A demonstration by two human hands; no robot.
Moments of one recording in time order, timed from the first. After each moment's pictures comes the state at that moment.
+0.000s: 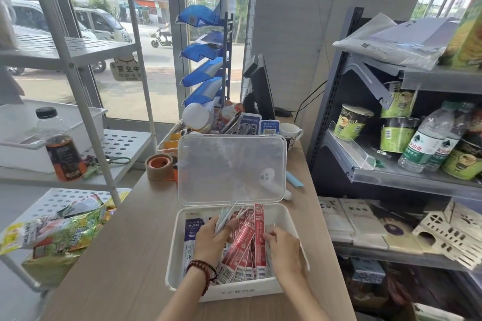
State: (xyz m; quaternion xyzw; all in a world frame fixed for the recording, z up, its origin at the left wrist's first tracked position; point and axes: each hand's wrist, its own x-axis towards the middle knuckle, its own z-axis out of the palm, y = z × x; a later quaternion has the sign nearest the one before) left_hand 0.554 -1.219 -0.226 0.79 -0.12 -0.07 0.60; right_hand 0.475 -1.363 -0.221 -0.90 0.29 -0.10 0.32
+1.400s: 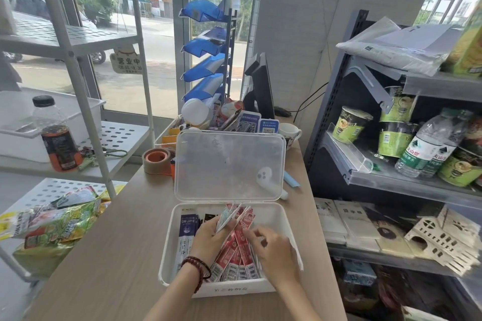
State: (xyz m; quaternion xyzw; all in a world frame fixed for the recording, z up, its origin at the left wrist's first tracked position) left_hand 0.552 -1.220 -0.227 0.78 -0.18 -0.11 0.59; right_hand 0.466 -1.358 -0.216 -0.93 0.17 -0.13 0.29
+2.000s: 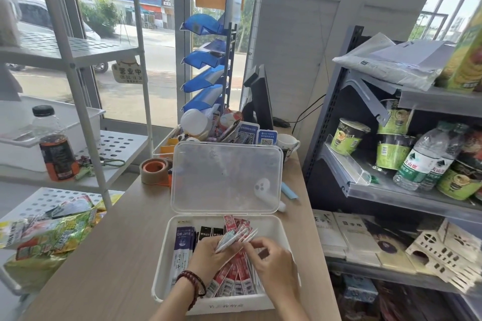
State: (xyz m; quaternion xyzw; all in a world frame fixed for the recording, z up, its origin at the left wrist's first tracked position) left_hand 0.546 -1.223 -0.224 0.75 -0.21 -0.19 0.60; right_hand 0.461 -1.361 -0.214 -0.90 0.19 -0.18 0.35
